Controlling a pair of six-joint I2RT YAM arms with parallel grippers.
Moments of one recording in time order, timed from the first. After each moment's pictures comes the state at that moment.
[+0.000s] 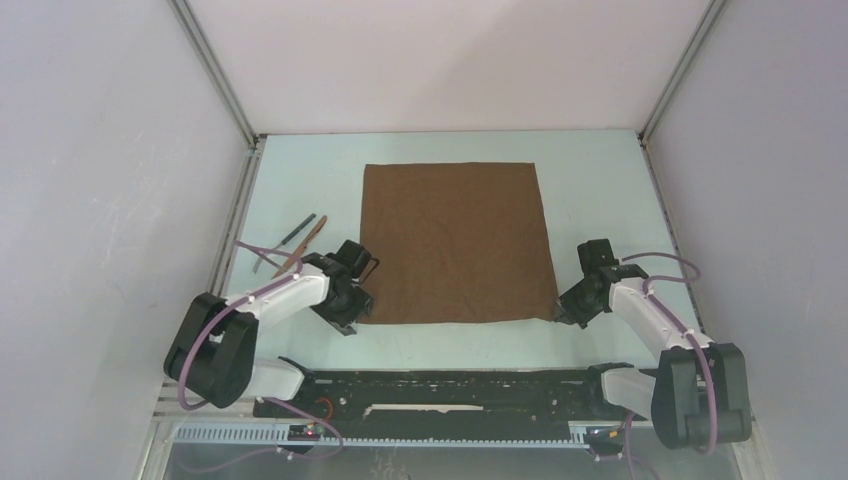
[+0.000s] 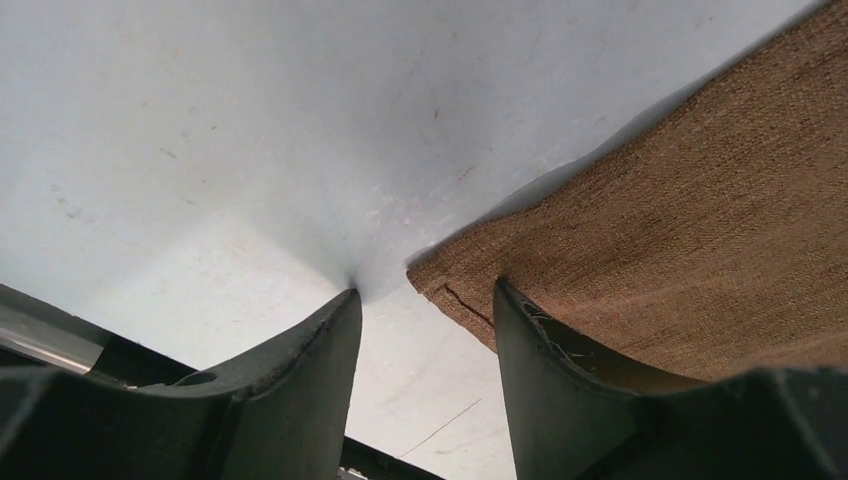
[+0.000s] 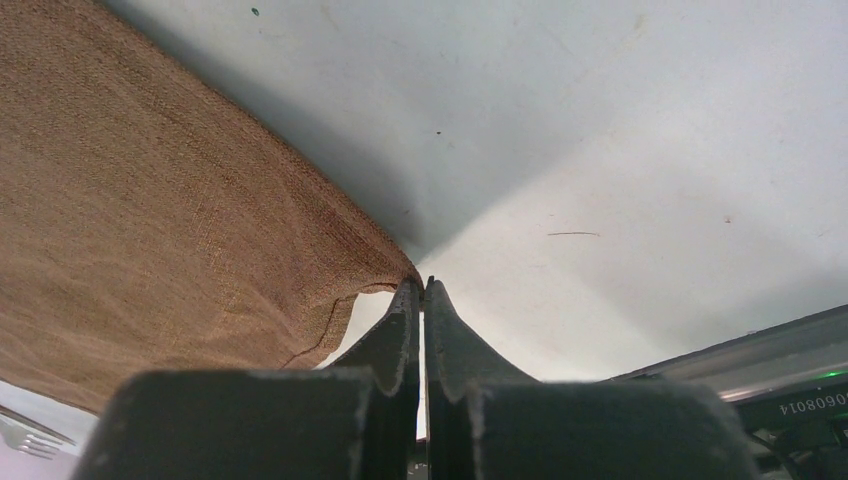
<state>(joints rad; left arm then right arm) -0.47 1.35 0.67 -0.80 -0.14 -1.40 0.10 1.16 0.58 -0.75 -0.03 1.05</state>
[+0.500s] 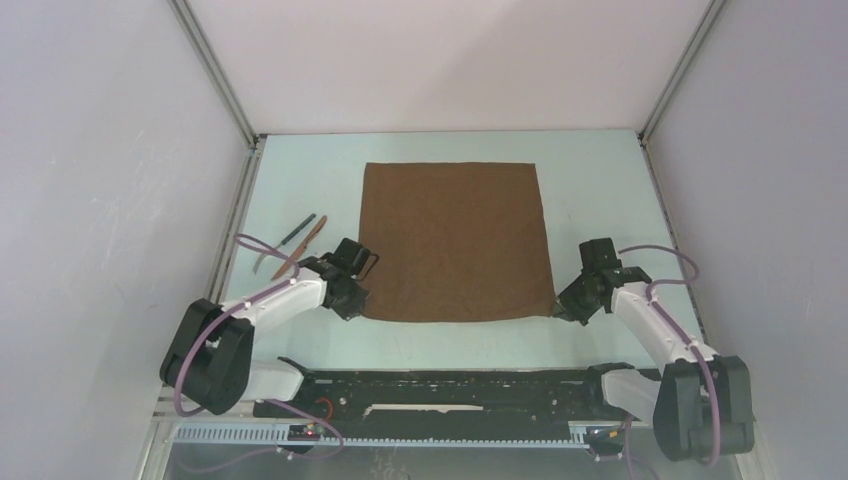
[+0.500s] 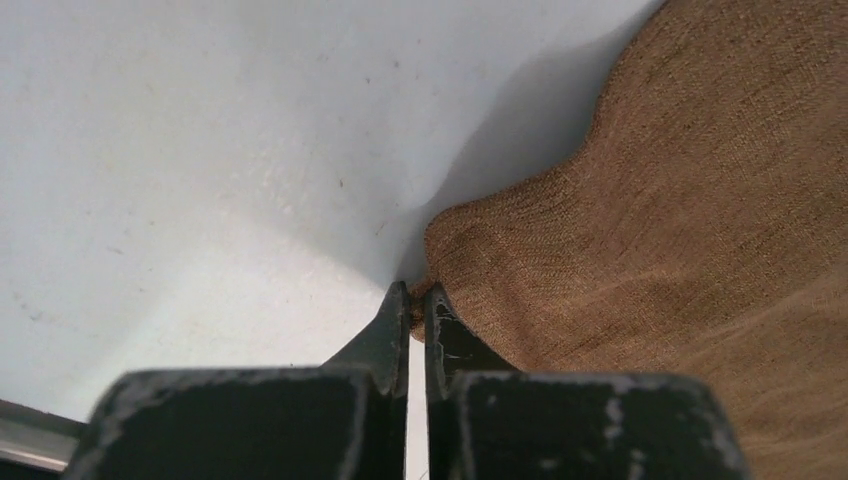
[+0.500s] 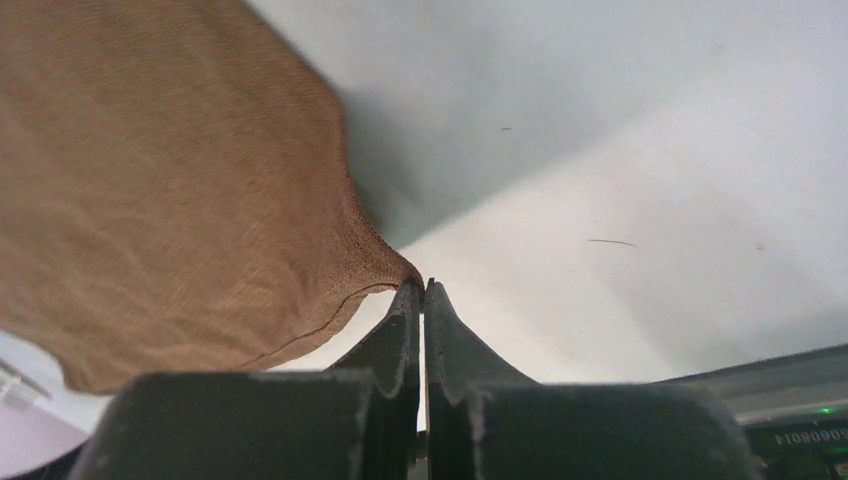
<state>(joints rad) -0.47 1.32 0.65 -0.67 -0.21 -1.29 0.11 1.13 0.58 -0.73 -0.05 0.97</state>
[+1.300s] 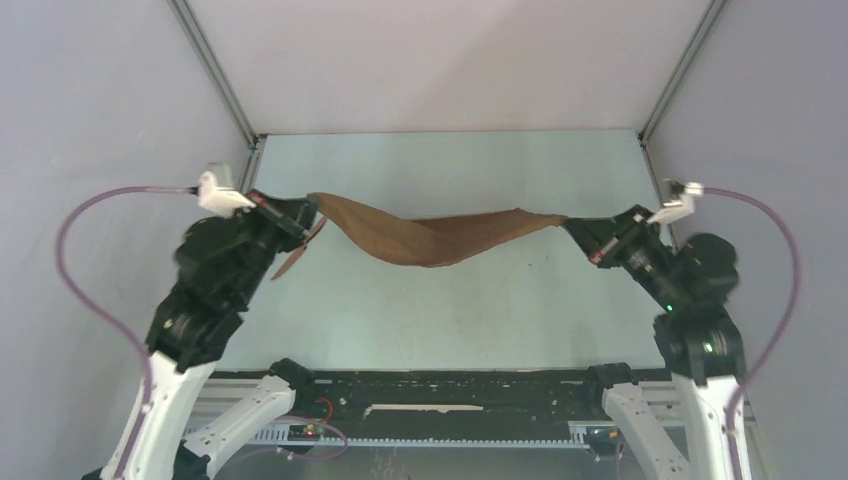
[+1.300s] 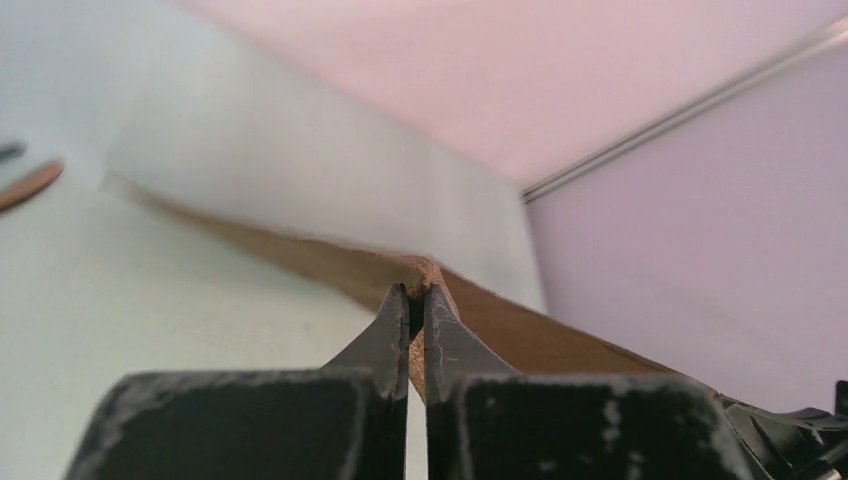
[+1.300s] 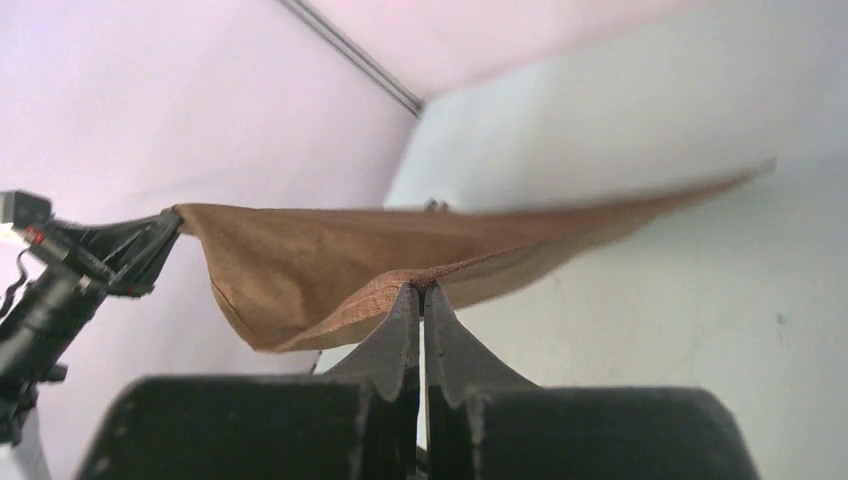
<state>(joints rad) -0.47 0.72 1.20 -0.66 -0.25 -0.81 0.10 0.62 1.02 -0.53 -0.41 0.74</state>
